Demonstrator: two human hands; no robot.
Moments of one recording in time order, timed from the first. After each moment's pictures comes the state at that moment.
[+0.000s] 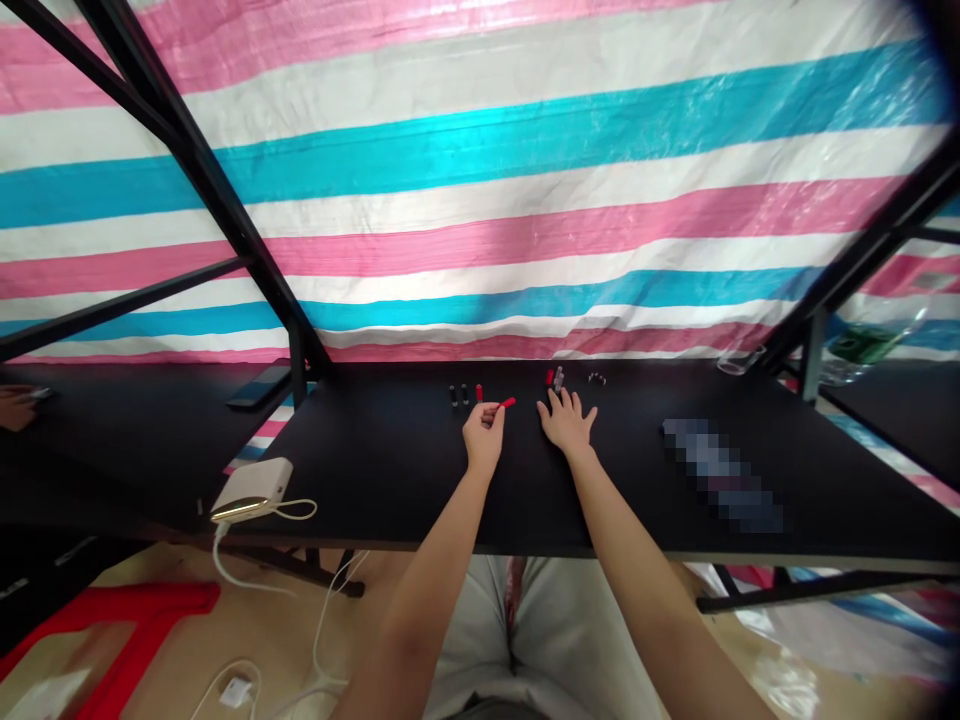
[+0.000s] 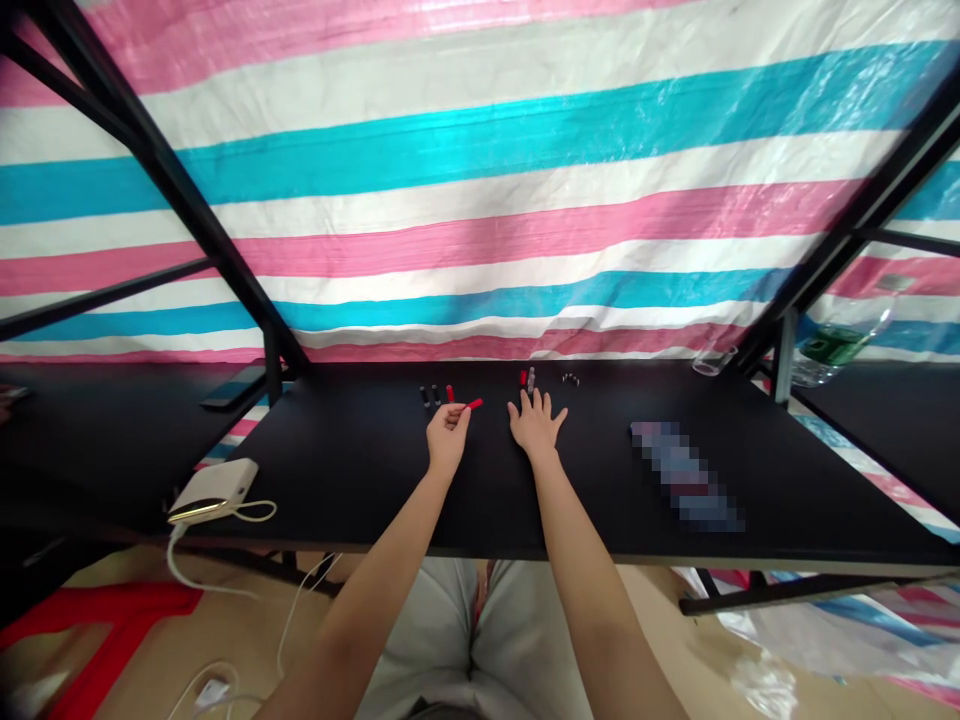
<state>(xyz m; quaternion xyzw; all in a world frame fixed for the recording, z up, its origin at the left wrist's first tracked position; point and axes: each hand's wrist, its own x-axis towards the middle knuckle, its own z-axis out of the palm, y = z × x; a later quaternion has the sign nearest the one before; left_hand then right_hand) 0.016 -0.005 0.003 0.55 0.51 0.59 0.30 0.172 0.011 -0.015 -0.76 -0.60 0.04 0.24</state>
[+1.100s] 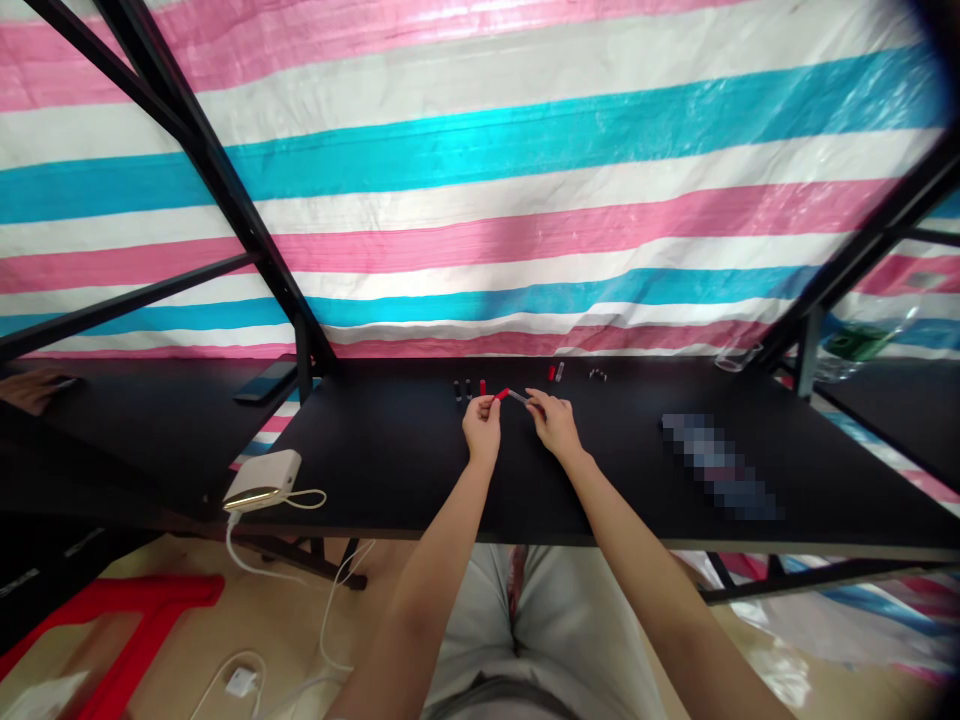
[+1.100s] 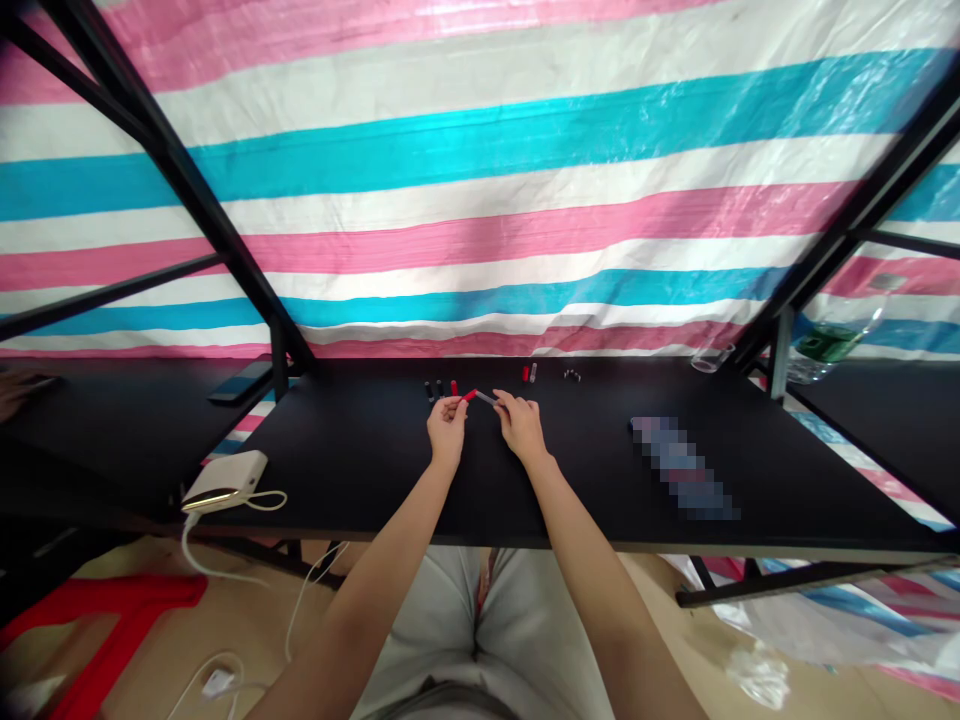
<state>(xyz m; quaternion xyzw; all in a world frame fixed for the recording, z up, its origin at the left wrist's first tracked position) 0.009 -0.003 -0.005 0.51 0.49 0.63 0.33 0.153 -0.015 -0.001 -0.56 -0.72 0.02 0.40</state>
